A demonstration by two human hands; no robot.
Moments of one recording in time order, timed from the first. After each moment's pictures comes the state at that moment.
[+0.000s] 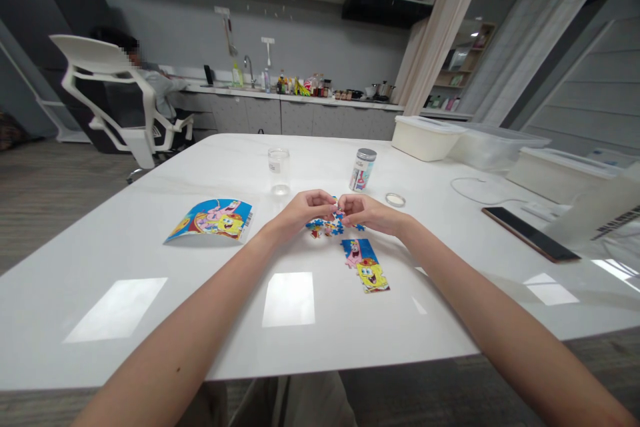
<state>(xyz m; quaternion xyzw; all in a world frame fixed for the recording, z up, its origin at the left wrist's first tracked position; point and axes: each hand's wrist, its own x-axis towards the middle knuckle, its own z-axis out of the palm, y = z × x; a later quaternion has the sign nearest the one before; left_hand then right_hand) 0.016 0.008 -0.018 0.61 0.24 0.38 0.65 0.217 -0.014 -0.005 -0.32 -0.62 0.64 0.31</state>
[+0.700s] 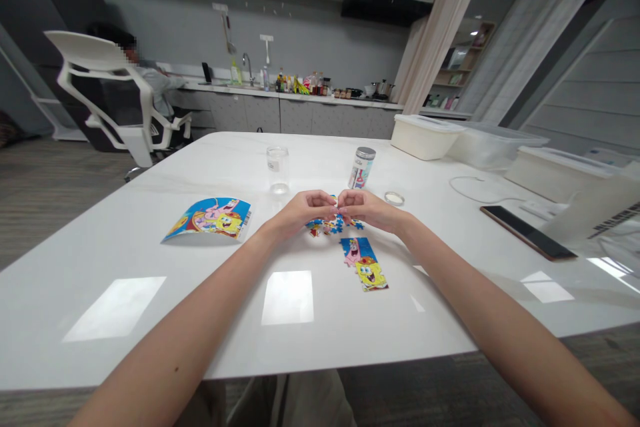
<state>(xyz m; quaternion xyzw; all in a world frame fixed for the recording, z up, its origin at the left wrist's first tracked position) 0.015 0.007 -0.018 0.62 0.23 0.36 0.66 0.218 -0.014 -0.002 -0.36 -0.63 0.60 0.33</state>
